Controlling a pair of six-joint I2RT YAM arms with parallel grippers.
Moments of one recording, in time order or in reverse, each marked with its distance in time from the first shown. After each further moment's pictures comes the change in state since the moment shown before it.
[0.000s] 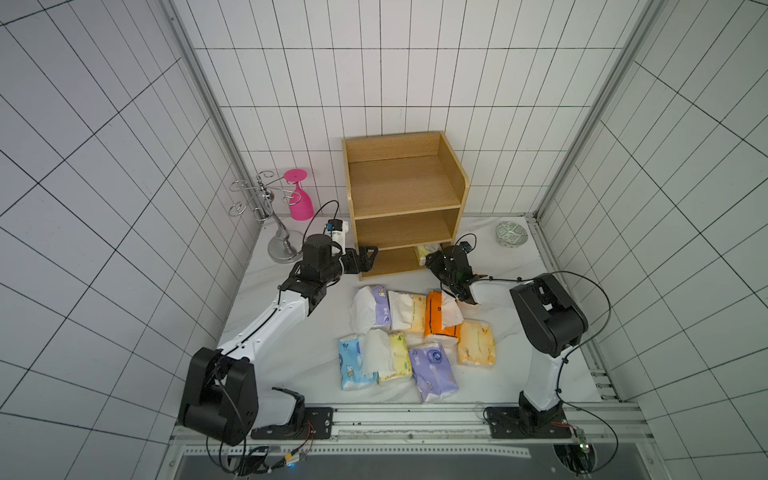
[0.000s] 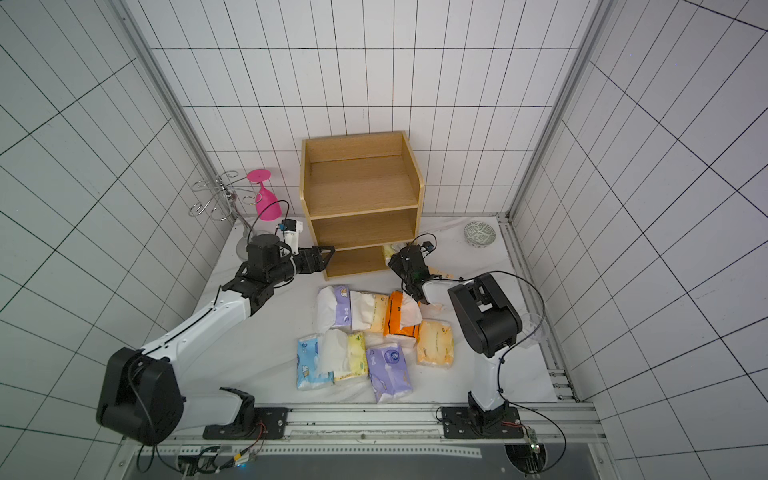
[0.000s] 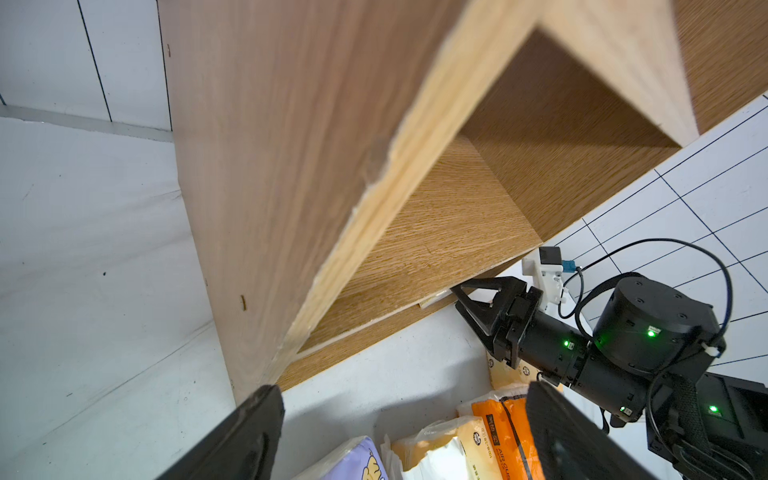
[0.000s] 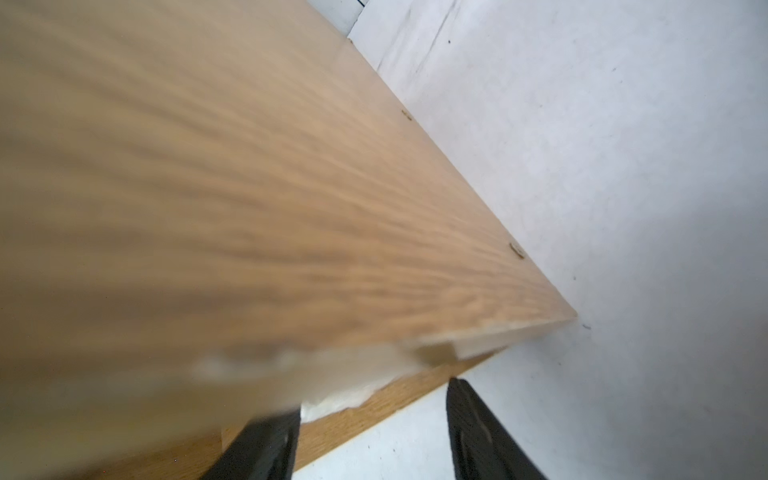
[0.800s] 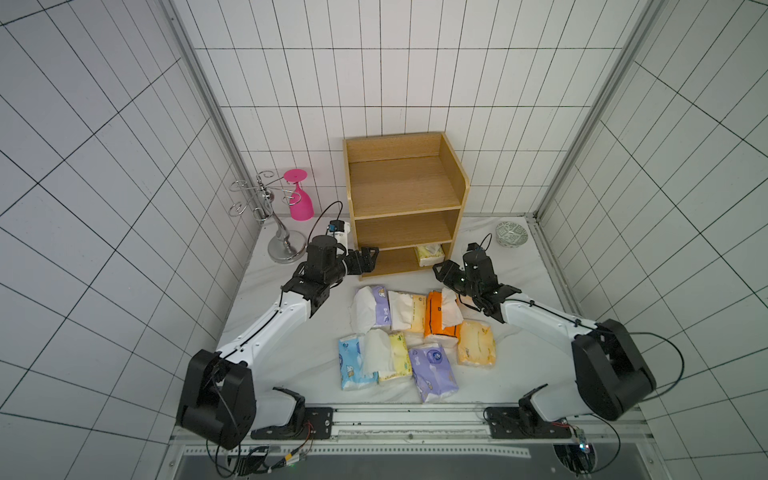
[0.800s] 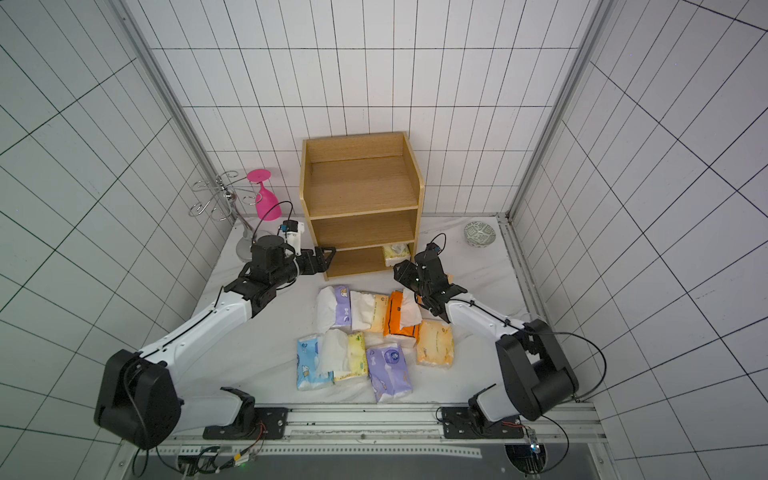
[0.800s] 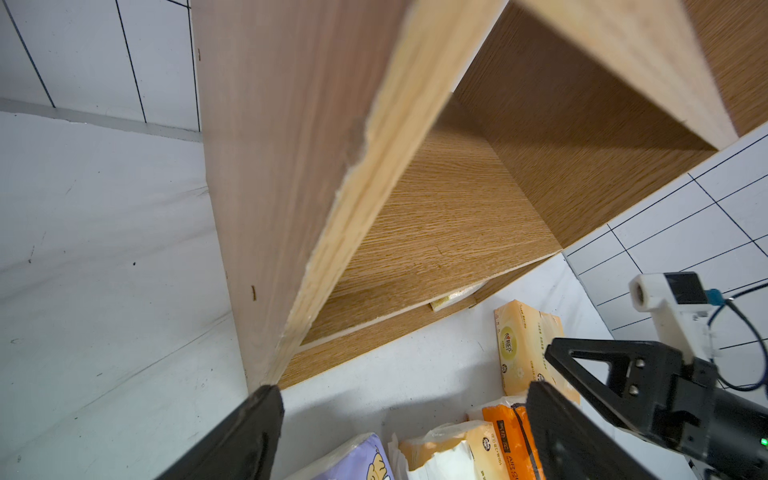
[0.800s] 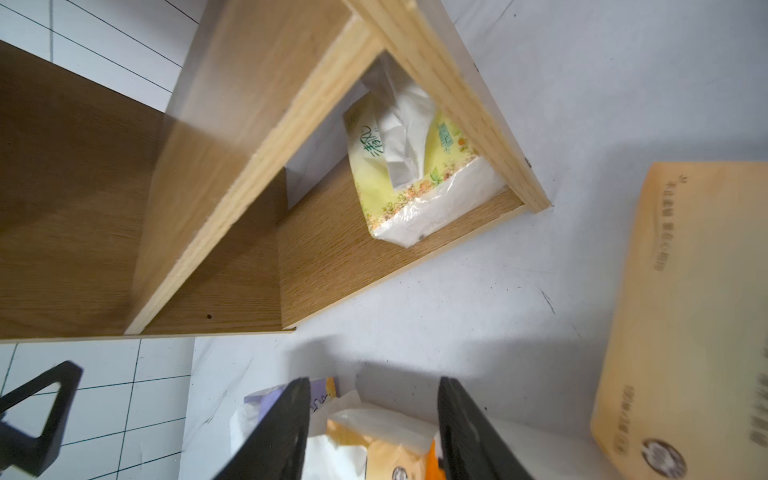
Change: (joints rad) left arm -0.034 -0.015 0.012 -0.040 -0.107 -0.004; right arm 0.007 -0.403 -0.177 -0.238 -0.159 -0.155
